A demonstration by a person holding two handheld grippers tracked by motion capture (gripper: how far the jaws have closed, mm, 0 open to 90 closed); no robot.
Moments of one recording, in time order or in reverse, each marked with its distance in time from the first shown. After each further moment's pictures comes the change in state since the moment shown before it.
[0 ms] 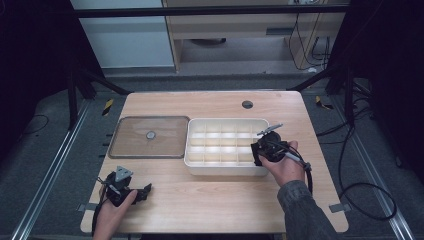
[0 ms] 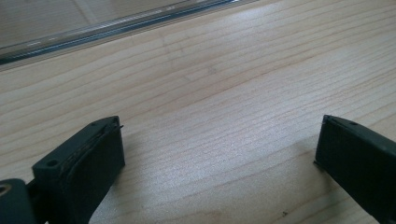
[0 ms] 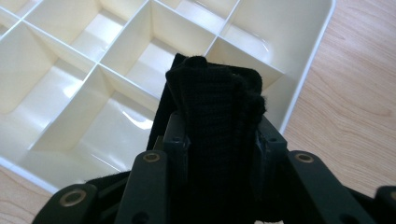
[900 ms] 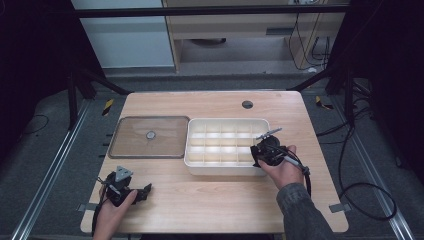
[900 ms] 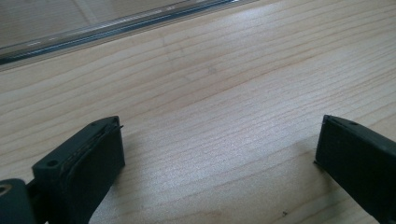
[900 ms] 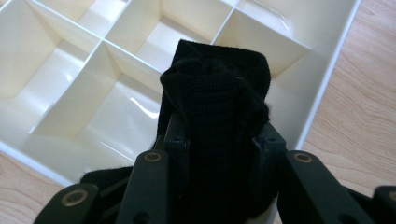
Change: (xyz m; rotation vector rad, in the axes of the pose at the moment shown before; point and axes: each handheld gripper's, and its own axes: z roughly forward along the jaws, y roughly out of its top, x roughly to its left) left arm 0.000 0.000 0.000 -0.001 0.000 -0.003; right arm 0.004 -0.010 0.009 0.037 0.034 0.016
